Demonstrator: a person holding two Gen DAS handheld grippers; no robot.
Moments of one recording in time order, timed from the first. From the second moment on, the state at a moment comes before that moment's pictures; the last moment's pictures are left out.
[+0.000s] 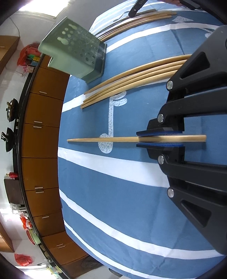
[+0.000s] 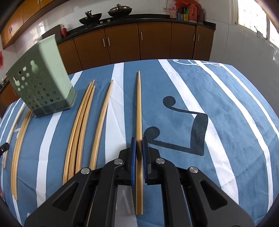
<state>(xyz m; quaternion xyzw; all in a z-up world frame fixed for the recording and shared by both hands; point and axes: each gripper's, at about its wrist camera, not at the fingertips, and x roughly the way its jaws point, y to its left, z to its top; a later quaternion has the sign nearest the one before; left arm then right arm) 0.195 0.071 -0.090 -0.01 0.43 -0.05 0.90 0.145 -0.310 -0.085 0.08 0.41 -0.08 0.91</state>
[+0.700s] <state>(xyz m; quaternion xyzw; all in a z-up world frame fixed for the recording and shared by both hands) 0.158 0.074 -0.071 -0.01 0.41 -0.05 0.91 0.104 -0.308 -0.059 0.09 0.37 -0.06 0.92</state>
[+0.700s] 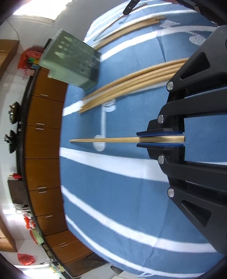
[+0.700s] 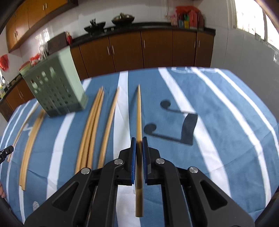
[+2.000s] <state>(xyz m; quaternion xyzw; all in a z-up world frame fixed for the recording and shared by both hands) 0.138 0.071 0.159 -0.06 0.13 -0.06 0.99 0.091 -0.300 0.140 0.10 0.08 -0.01 0.99</state>
